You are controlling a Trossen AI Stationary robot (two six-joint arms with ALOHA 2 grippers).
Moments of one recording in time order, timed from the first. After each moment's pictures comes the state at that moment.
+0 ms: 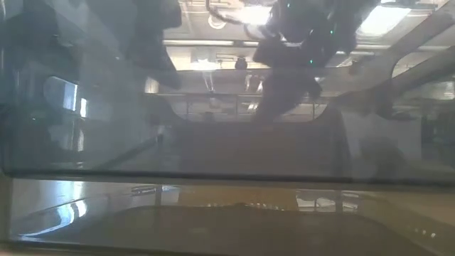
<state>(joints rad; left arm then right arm) -0.01 1.34 0.84 -0.32 -0.17 -0.28 -0.07 1.62 0.93 -0.14 0.05 -0.27</state>
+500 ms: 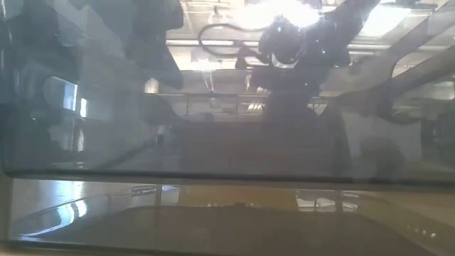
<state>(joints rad) 0.01 1.34 0.84 -0.31 -0.14 -0.28 -0.10 1.72 0.93 -0.13 0.11 -0.26</state>
